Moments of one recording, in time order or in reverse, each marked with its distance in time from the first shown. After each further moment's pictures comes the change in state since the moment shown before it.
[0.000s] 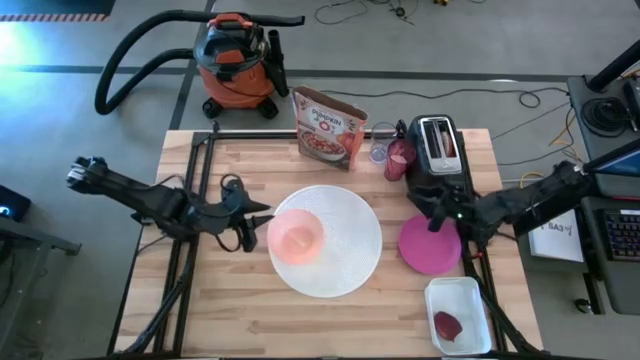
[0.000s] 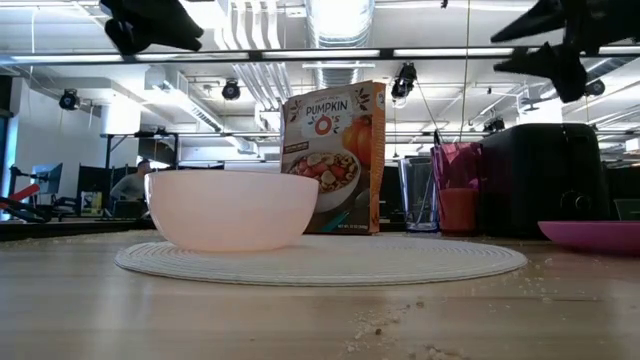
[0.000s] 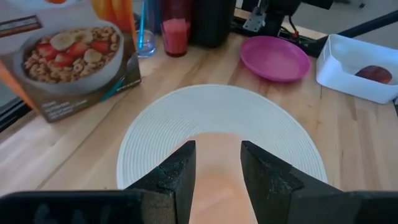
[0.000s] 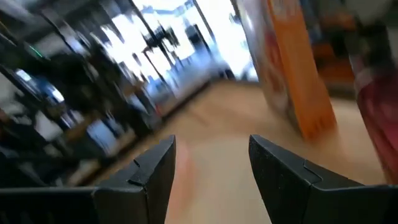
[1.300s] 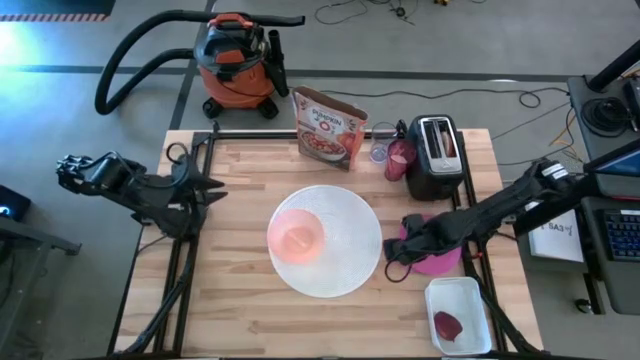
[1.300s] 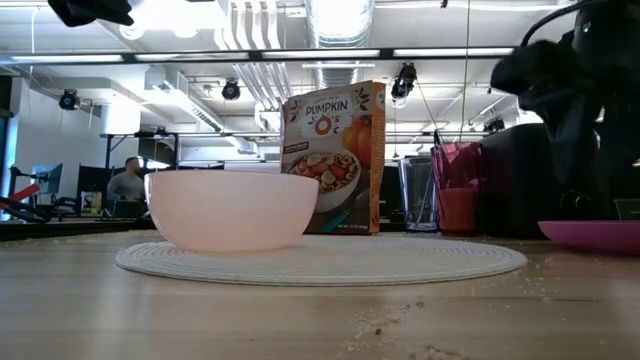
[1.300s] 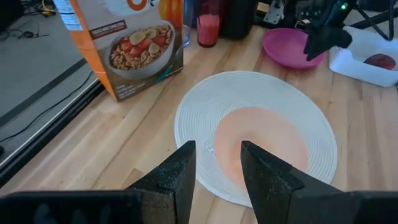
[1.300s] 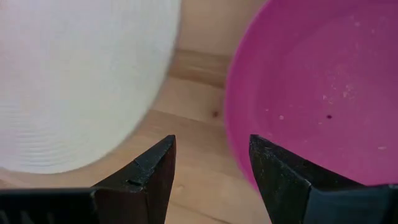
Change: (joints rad) left arm 0.000 -0.276 0.236 -0.600 0.004 -0.028; right arm 0.000 0.820 0.415 -0.640 -0.708 1.023
